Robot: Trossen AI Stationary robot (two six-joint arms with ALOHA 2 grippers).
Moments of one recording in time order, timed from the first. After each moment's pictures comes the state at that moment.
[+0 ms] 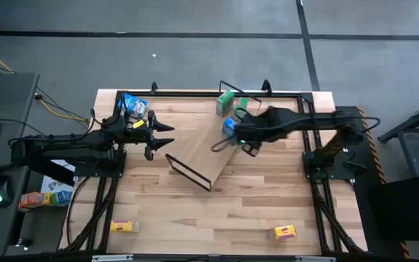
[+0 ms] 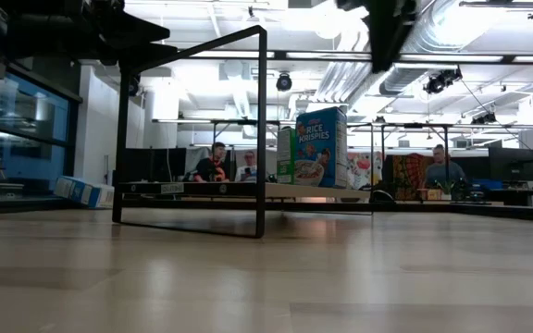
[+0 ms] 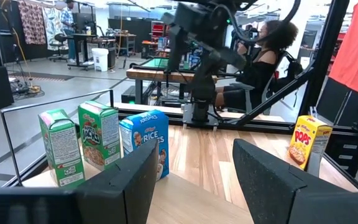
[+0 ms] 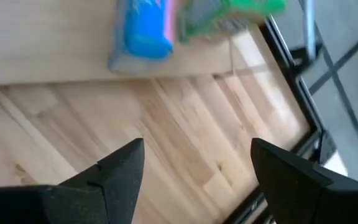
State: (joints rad) left arm 0.26 0.66 0.28 0.41 0.20 -0.05; right arm 0.04 1.65 1.70 -1.56 0.45 0.61
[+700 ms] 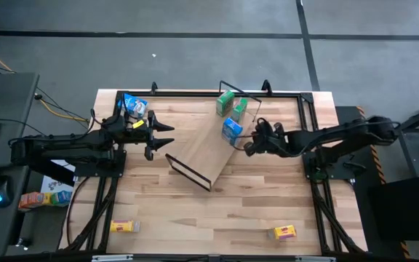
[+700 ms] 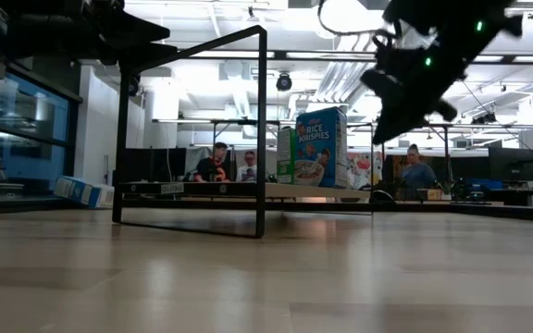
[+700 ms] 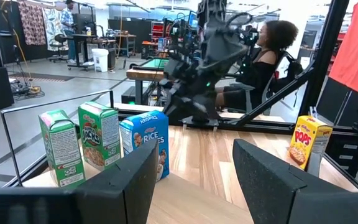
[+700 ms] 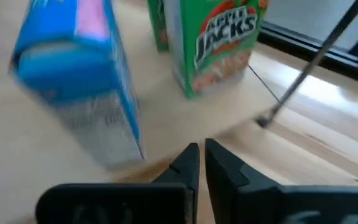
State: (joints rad) left arm 0.26 0.66 0.28 0.41 0.20 -0.05; right arm 0.02 1.26 0.70 -0.36 0.68 0.76
